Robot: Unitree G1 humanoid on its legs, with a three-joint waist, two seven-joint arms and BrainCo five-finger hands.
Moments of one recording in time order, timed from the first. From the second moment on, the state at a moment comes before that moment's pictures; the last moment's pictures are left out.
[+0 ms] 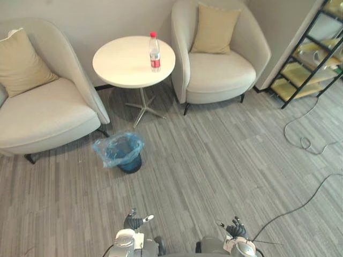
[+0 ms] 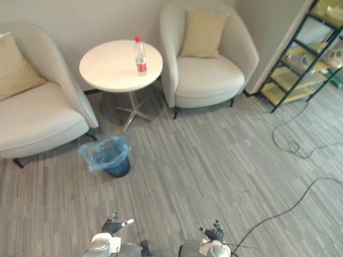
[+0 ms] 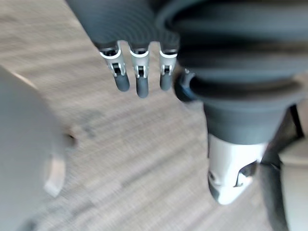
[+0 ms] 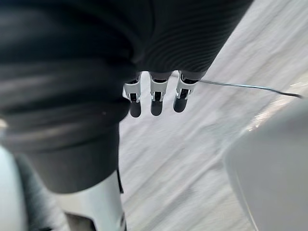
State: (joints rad) left arm 0.02 0.04 -0.03 0.98 0.00 -0.10 0.13; right arm 0.08 0.00 -0.15 0.88 0.20 -0.13 -0.18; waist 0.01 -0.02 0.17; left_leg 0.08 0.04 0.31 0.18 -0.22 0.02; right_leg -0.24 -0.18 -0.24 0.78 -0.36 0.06
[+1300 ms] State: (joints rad) left arm 0.00 0.01 -0.02 0.99 -0.02 -0.10 0.13; right arm 0.05 -0.02 -0.15 0.96 0.16 -0.13 -0.16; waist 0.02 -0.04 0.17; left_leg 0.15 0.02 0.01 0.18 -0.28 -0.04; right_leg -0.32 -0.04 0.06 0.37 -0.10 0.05
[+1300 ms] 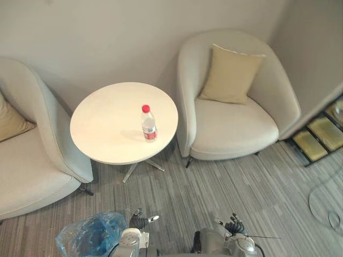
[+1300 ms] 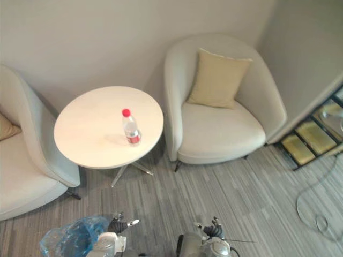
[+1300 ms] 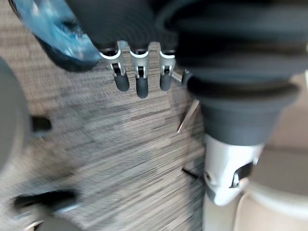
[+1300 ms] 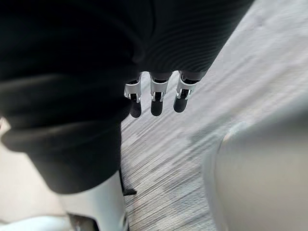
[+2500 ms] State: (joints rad) left arm 0.02 0.07 -0.08 1.03 0.00 -0.10 0.13; right arm 0.06 -0.12 -0.01 0.52 -0.03 -0.17 -0.21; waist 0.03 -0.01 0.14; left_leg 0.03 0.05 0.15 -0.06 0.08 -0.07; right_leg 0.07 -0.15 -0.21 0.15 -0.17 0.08
